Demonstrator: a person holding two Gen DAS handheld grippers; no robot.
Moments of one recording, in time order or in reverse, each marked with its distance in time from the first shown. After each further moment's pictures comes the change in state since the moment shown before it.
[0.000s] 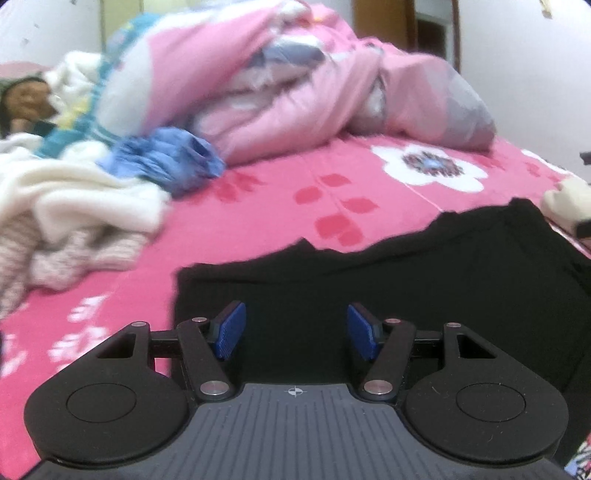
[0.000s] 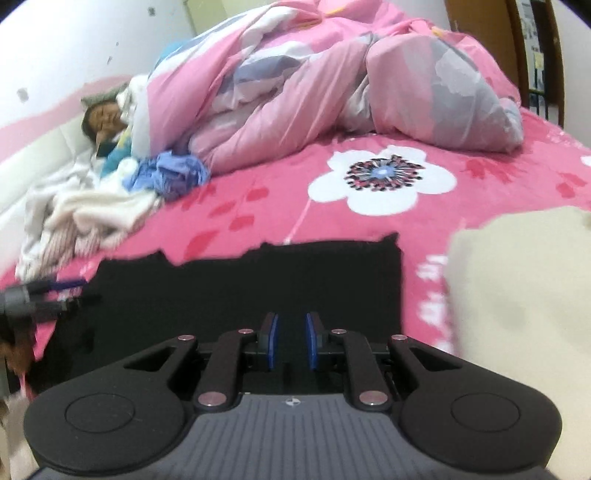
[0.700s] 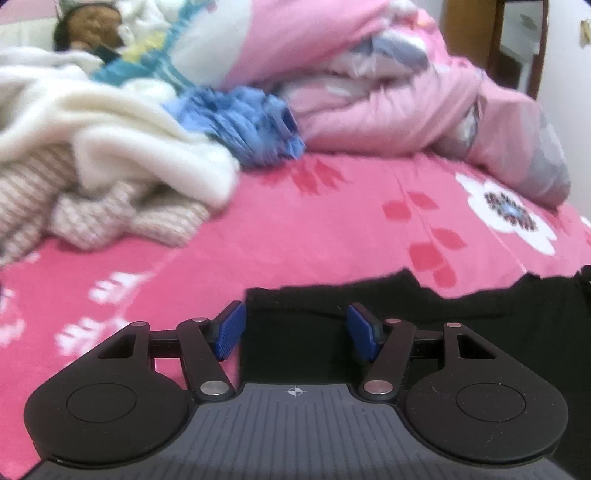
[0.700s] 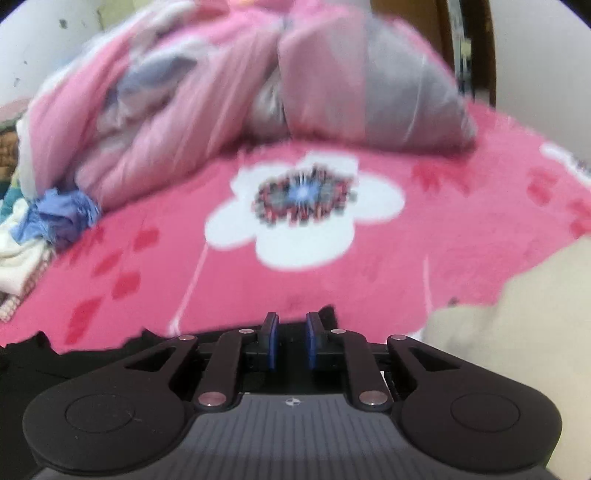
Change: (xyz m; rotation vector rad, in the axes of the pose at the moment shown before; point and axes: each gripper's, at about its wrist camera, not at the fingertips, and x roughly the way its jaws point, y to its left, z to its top) left arm 0.011 0.074 0.012 -0.290 -0.001 0.090; right arm 0.081 -0.035 0.056 0.111 -0.051 -0.259
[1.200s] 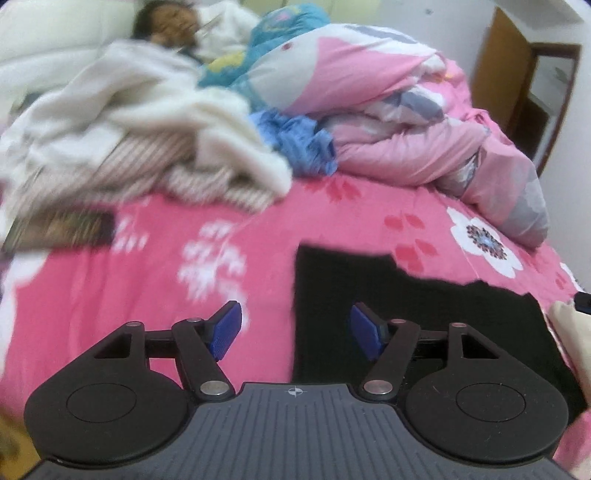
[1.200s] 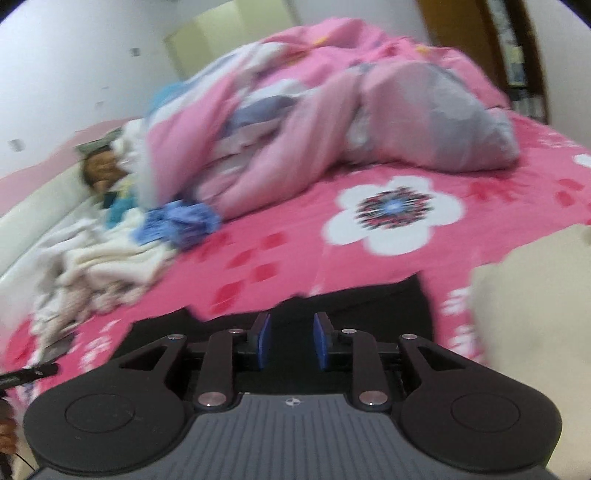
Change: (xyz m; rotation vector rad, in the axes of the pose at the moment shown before) left arm -0.142 0.025 -0.056 -0.200 0.000 0.012; right arm -0.125 0.042 -0.029 -0.015 -0.030 0.299
